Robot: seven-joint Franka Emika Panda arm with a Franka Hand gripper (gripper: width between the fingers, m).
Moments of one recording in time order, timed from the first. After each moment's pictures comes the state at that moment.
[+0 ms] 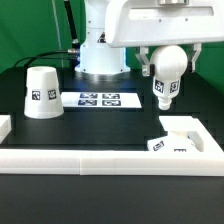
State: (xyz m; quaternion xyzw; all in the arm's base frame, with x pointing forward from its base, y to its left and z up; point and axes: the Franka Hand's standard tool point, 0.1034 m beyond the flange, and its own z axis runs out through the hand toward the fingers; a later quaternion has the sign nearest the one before) arm 0.578 0.086 0.134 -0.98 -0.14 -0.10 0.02
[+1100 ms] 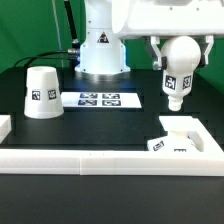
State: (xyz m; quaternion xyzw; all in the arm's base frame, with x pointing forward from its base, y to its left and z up) arm 0.619 0.092 0.149 -0.97 -0.18 -0.16 0.01
